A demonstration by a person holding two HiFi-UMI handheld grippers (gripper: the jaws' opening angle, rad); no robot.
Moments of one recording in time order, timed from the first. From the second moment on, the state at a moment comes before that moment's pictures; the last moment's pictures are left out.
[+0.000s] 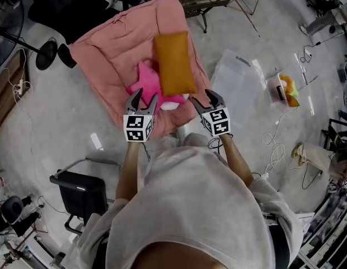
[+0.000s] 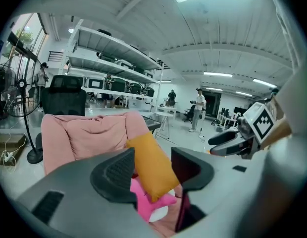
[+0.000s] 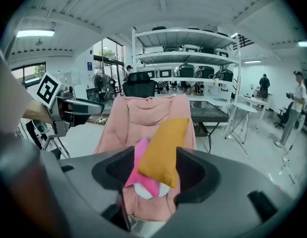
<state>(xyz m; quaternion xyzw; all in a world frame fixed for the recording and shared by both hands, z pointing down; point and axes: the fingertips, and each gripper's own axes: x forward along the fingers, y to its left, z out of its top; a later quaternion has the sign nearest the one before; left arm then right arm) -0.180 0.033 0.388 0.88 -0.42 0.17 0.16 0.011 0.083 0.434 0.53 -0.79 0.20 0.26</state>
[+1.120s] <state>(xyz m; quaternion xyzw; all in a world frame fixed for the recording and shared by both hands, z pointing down) -0.121 -0.014 0.487 0.83 -0.44 0.24 0.24 0.034 0.022 0.653 0.36 -0.79 0.36 0.36</state>
